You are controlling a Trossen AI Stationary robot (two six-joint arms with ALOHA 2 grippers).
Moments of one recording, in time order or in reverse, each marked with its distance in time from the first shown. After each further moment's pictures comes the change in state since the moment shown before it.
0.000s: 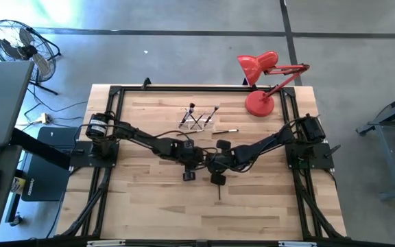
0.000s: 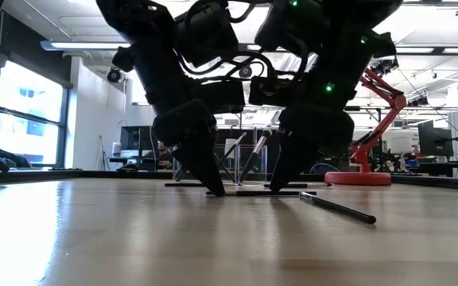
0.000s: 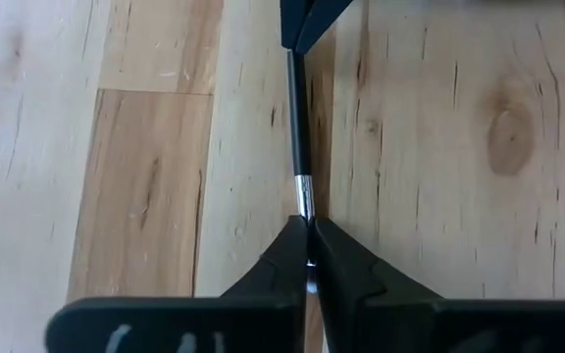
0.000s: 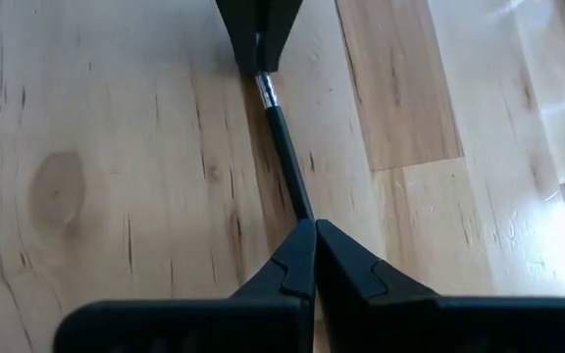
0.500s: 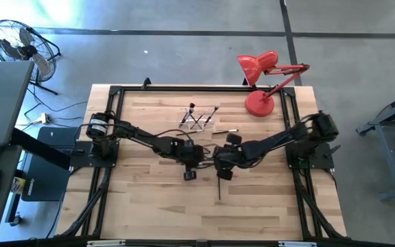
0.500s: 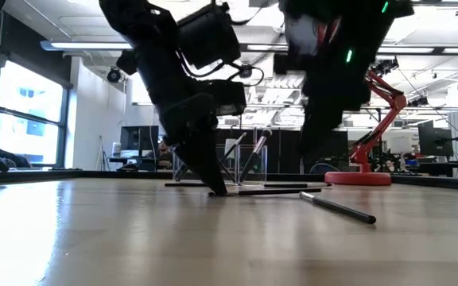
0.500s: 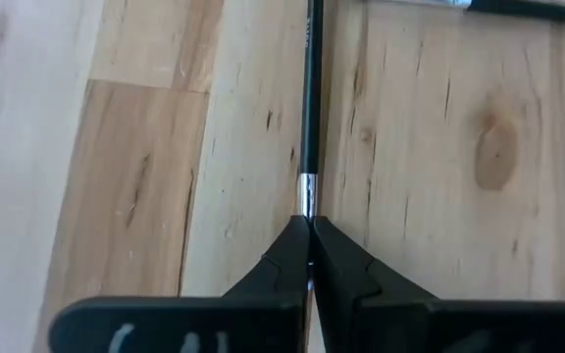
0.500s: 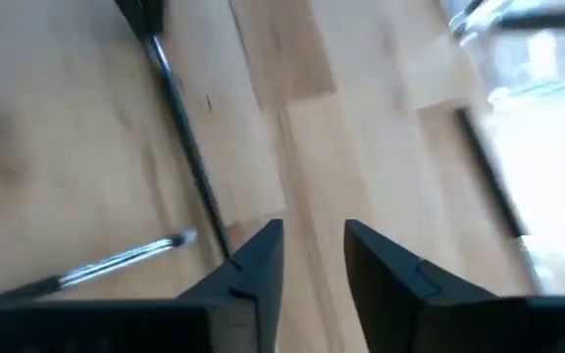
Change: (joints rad) left arm 0.013 0.000 0.000 0.014 0.053 -0.058; right arm 0.013 -0.151 -0.003 -0.246 0.102 0.113
